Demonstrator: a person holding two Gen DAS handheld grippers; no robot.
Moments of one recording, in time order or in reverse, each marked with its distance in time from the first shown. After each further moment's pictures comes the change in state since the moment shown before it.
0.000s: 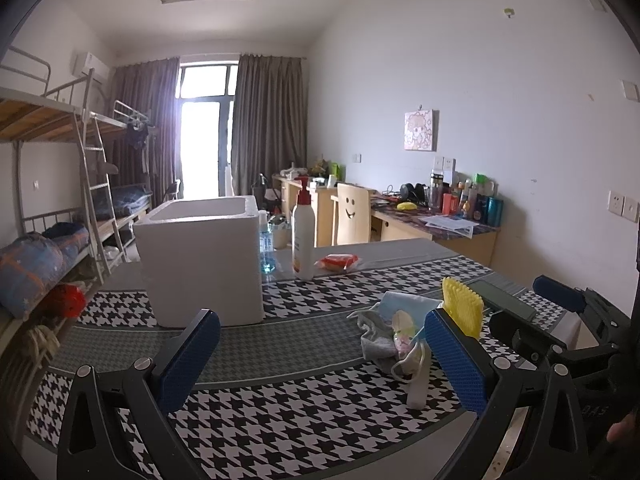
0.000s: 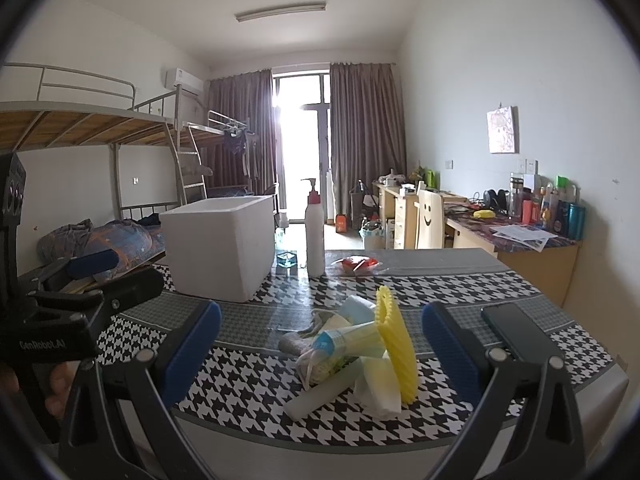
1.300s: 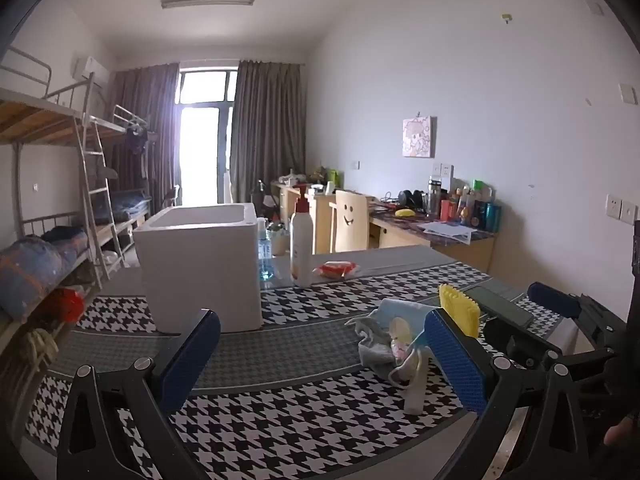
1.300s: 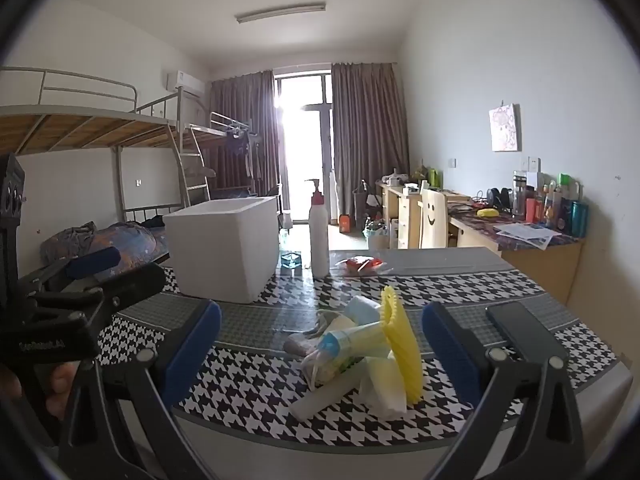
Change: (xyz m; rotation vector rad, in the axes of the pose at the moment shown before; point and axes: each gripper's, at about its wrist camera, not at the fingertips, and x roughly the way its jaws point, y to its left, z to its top) left arm -0.003 -0.006 0.000 0.021 -0.024 -0.001; right arm -0.001 0.000 0.002 0.012 -0.003 0.017
